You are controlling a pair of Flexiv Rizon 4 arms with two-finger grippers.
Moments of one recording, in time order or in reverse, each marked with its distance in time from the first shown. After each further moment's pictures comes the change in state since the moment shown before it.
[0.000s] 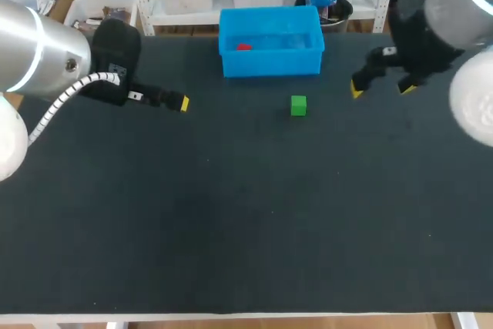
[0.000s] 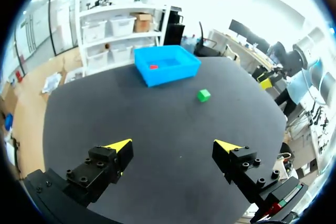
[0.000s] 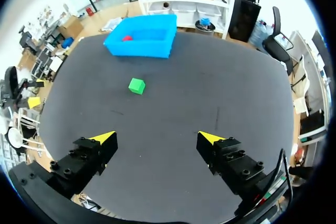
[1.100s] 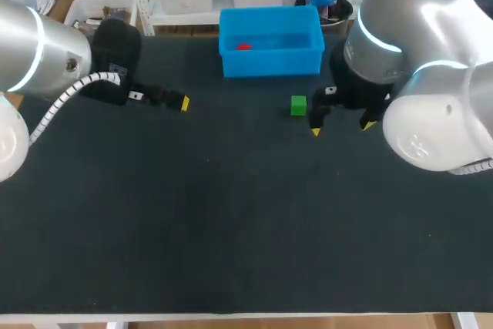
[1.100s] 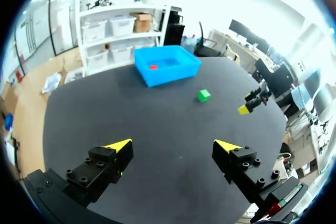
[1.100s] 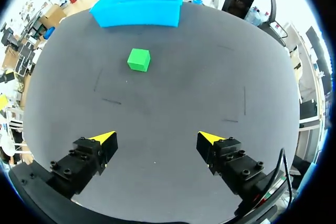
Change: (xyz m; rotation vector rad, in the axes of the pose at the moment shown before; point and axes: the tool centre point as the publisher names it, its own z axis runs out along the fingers) left arm 0.000 0.000 0.000 -0.001 0.000 0.000; right arm 0.029 0.038 0.080 0.114 0.144 0.045
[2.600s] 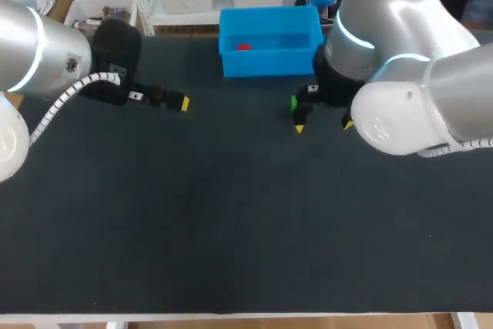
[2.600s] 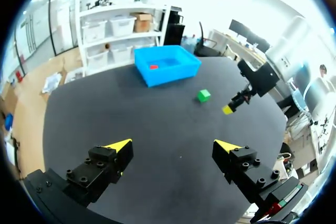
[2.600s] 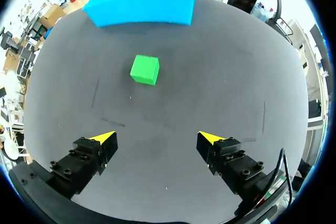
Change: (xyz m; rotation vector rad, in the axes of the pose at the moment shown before) left arm 0.000 0.000 0.000 0.000 0.000 0.000; right arm -0.033 0.016 0.038 -0.031 0.027 0.015
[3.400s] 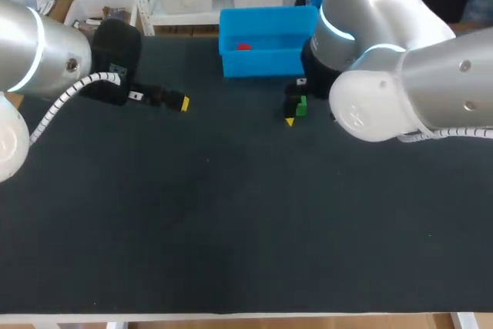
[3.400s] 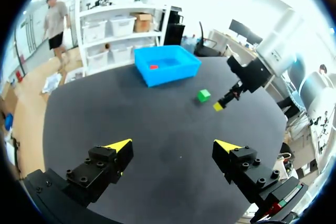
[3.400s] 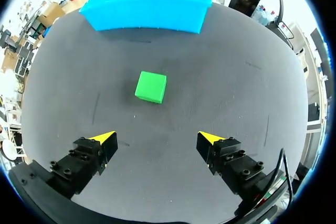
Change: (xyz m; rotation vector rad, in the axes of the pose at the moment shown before) left arm 0.000 0.000 0.000 0.000 0.000 0.000; right arm -0.024 0.009 0.012 0.023 0.008 -0.014
